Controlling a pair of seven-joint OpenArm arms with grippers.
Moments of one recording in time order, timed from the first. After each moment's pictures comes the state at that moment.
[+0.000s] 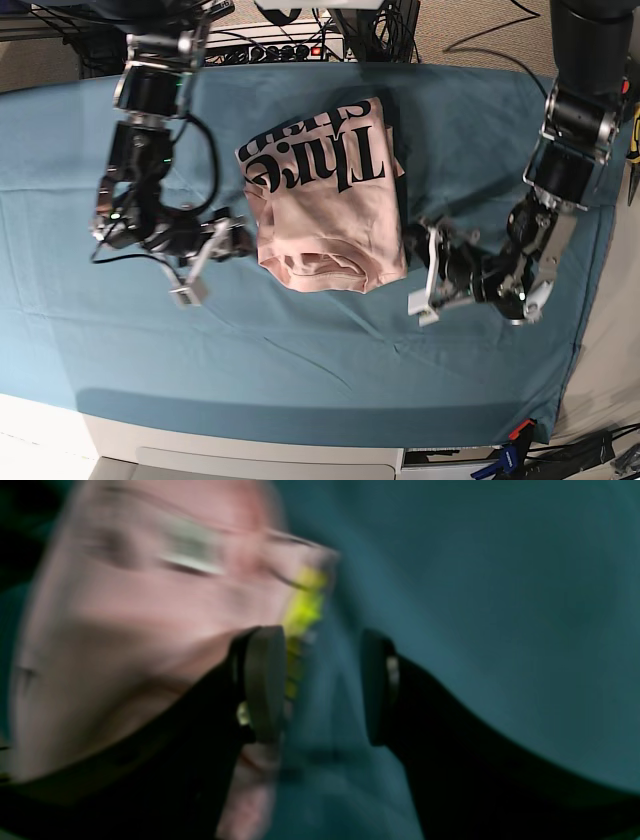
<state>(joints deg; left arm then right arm) -31.1 -21.6 28.3 66.5 -50.2 -36.0 73.2 13.7 10.7 13.6 86.3 32.7 31.7 -77.1</state>
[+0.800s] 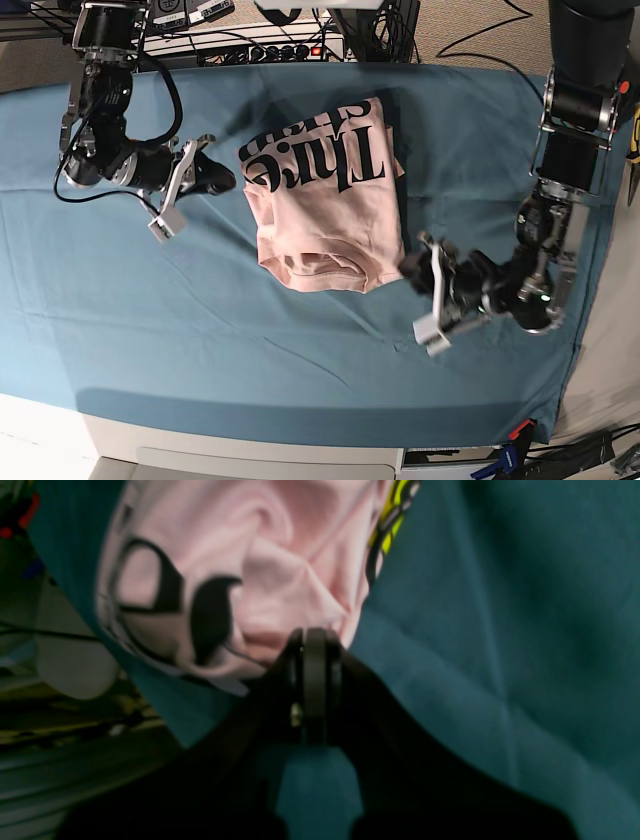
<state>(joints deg) -29.4 -21.3 17.3 79.0 -52.9 -35.5 74.1 -4.5 20.6 13.5 98.5 55.4 37.7 -78.0</state>
